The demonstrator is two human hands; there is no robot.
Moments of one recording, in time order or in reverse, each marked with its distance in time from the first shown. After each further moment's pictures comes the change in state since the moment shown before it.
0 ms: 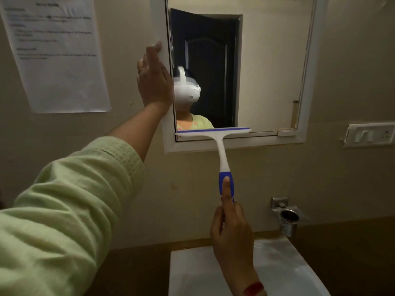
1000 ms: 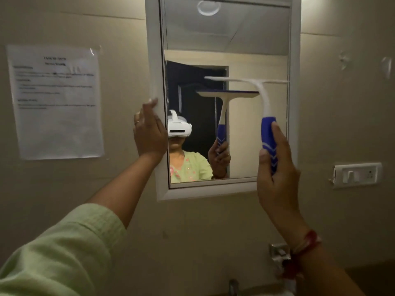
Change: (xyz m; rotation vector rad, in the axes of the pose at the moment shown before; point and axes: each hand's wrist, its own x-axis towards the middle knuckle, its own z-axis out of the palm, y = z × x) left_hand 0.001 -0.003 0.002 -0.054 0.017 0.028; right_hand 0.172 -0.009 -0.095 0.236 0.387 -0.358
